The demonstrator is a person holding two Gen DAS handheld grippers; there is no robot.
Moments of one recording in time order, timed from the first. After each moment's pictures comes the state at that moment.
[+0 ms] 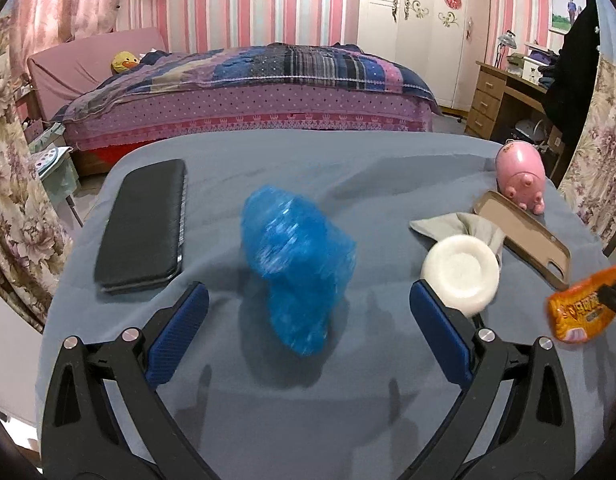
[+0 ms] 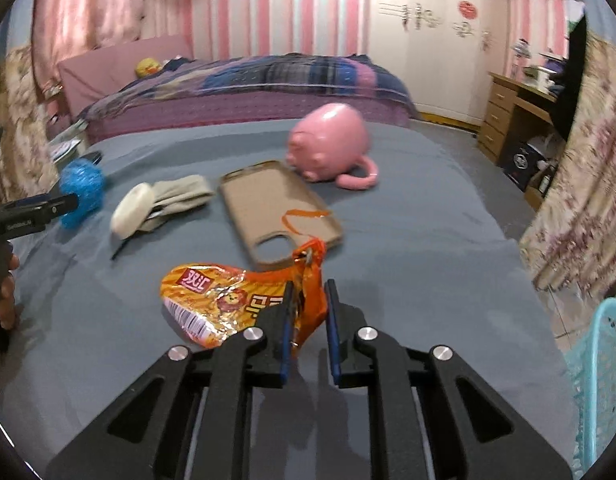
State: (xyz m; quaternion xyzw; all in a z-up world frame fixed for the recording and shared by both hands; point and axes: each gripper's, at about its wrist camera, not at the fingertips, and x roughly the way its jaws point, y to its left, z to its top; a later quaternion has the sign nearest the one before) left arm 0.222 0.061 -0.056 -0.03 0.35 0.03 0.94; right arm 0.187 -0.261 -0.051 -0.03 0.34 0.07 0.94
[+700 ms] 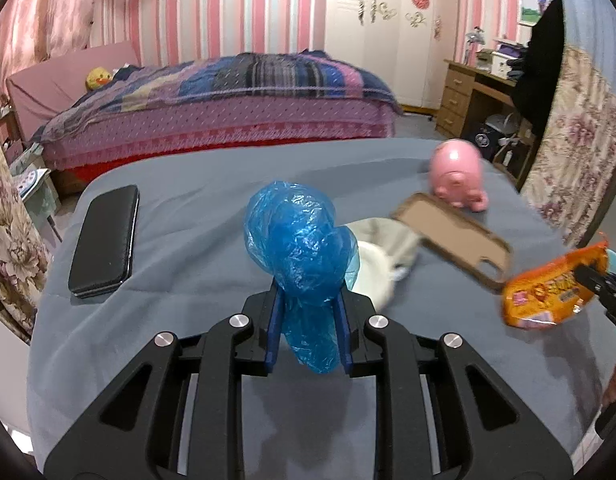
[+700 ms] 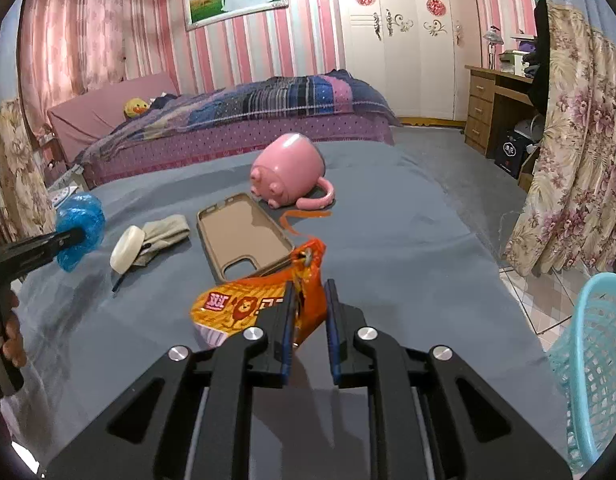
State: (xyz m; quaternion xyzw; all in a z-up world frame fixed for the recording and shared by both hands) left arm 0.191 -0.008 -0.022 -0.01 0.33 -0.02 0.94; right arm 0.176 -0.304 -0.037 0.03 0.31 0.07 0.95
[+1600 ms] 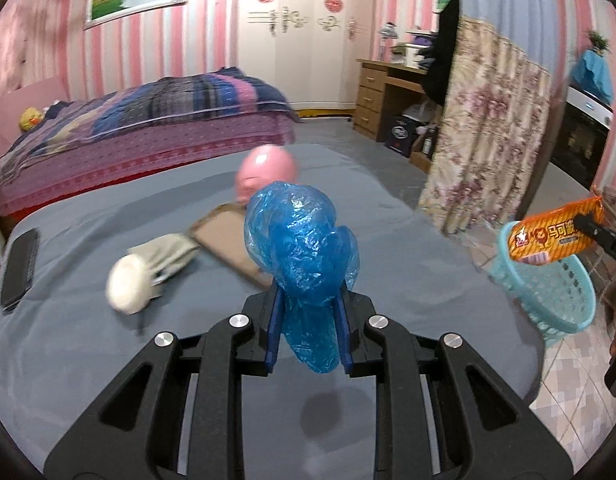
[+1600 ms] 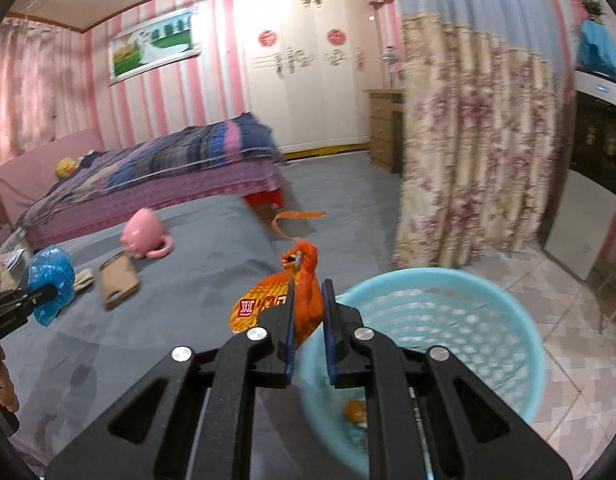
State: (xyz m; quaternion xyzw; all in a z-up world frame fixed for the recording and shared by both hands) left arm 0.140 -0.193 0.003 0.02 0.31 -0.15 0.94; right arm 0.073 -0.504 0.015 0.07 0.25 -0.09 0.96
